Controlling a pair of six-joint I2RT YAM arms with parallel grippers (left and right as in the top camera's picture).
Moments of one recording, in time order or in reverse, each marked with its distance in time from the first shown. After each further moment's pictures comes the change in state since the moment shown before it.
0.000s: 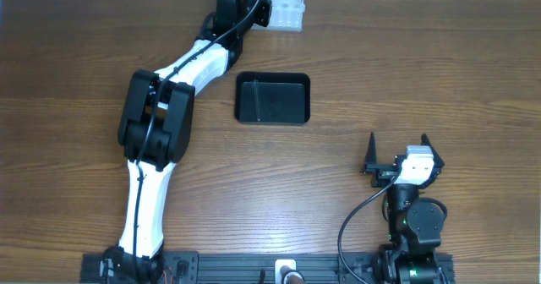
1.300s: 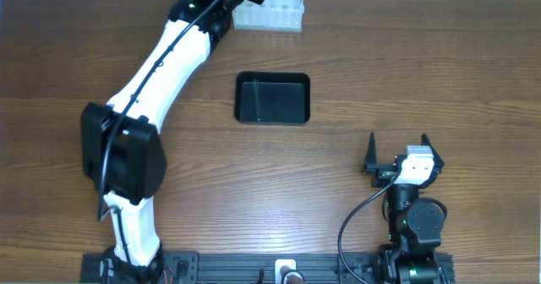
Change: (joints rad) left arm -0.016 -0.333 0.102 -0.498 0.001 0.004; right arm 0.000 0.000 0.000 0.000 0.000 0.000
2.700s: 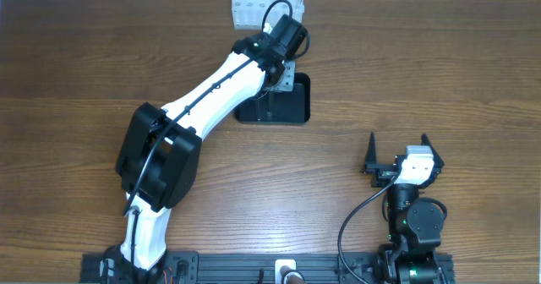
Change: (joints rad) left arm -0.245 0.071 -0.125 -0.631 -0.203 -0.489; right arm 0.000 0.000 0.000 0.000 0.000 0.000
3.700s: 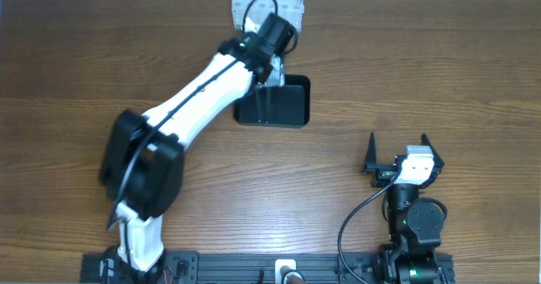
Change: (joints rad) left arm 0.040 -0.103 -0.074 0.043 -0.147 -0.051; right arm 0.000 0.000 0.000 0.000 0.000 0.000
